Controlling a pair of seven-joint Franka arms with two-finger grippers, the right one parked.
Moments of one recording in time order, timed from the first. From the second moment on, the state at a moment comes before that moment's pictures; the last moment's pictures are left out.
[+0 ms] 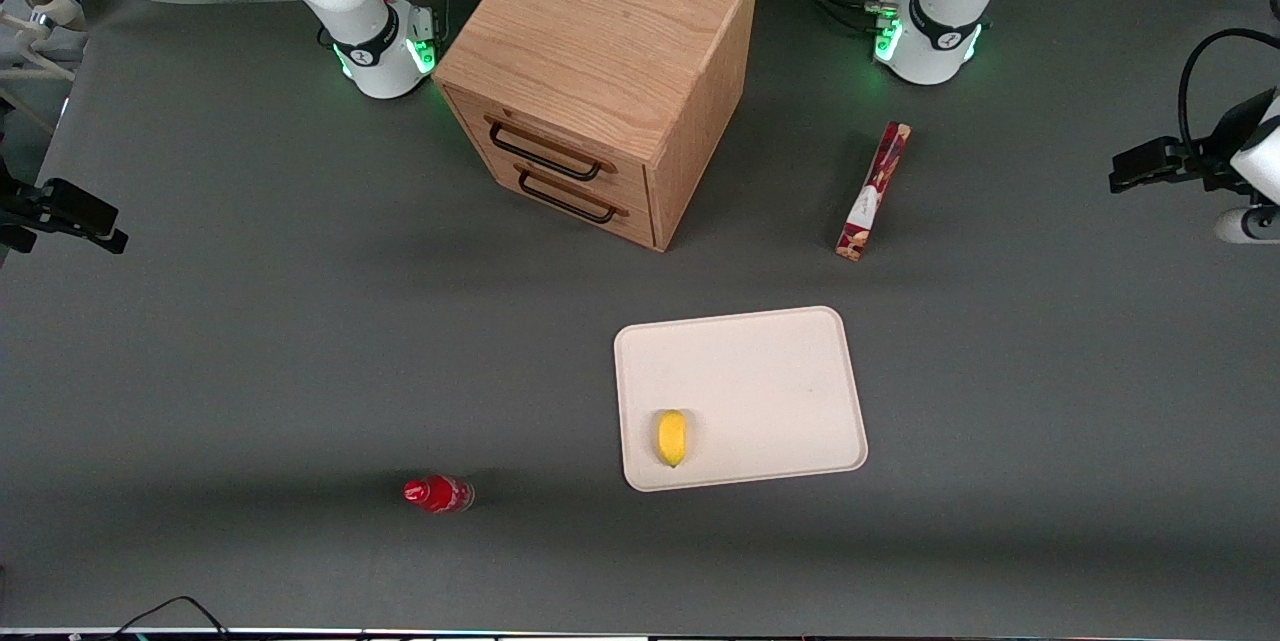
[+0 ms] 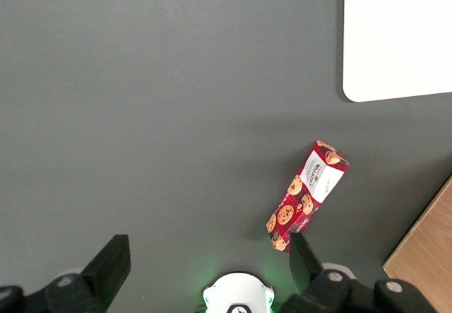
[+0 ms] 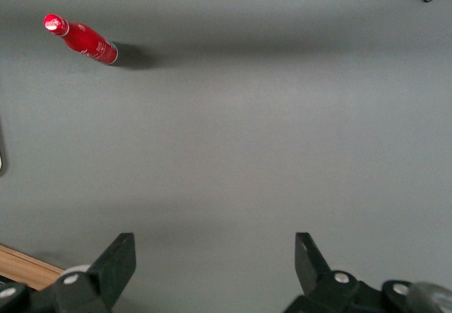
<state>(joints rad) 0.02 0.05 -0.01 -1.53 0.03 1.39 0.02</state>
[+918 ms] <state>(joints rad) 0.02 0.04 -0.11 -1.68 -0.09 1.27 0.06</state>
